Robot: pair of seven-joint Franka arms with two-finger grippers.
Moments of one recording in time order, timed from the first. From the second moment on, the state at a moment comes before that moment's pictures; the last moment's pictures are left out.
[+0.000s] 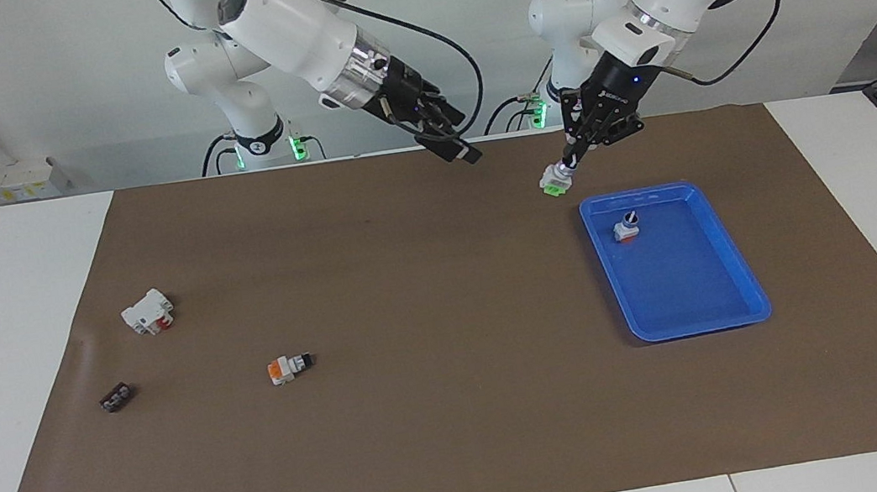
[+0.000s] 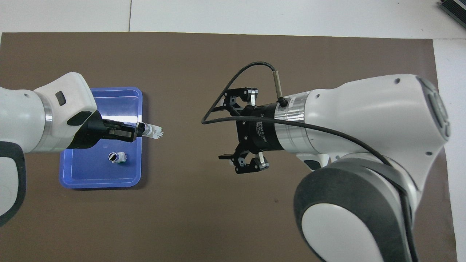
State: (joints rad) left arm -0.14 -0.16 -0.13 -1.87 -0.35 1.87 0.11; right arm 0.36 0.02 0.12 -1.70 0.66 2.01 1.61
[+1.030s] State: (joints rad) left arm 0.03 -0.02 -0.09 -2.09 -0.12 2.15 0.26; right arm 0.01 -0.05 0.11 -1.70 -0.02 1.76 0.34
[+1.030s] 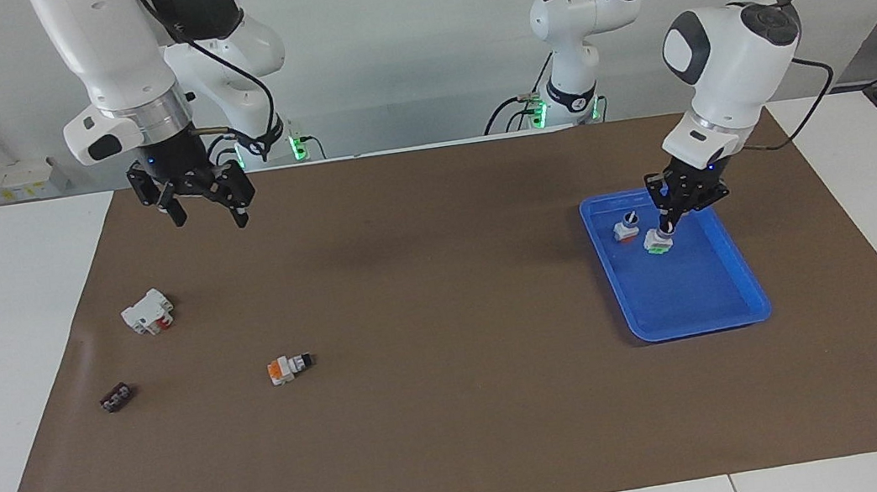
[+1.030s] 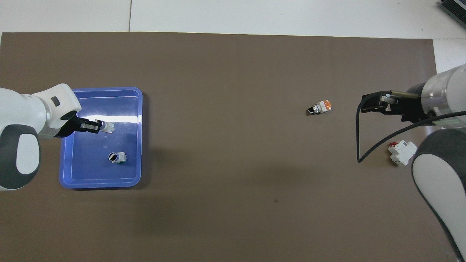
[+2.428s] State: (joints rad) left arm -0.01 -0.09 0.03 -2.11 -0.01 2.06 0.15; right arm 0.19 -0.04 -0.17 -1.66 -0.02 1.69 0.19
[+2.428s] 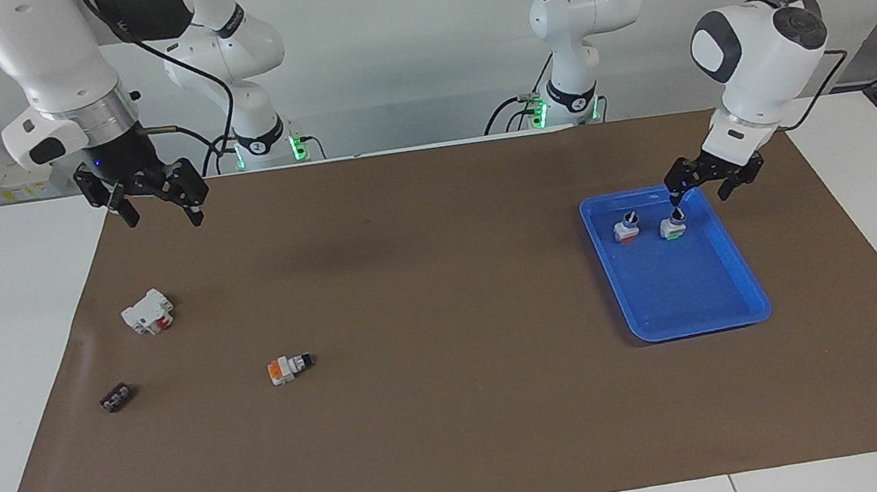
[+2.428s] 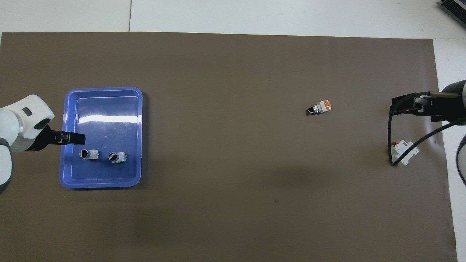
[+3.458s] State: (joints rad) left arm 0.03 0.02 -0.12 -1.50 0.00 1.55 0.13; right arm 0.17 -0.04 -0.13 -1.65 -0.03 1.66 0.17
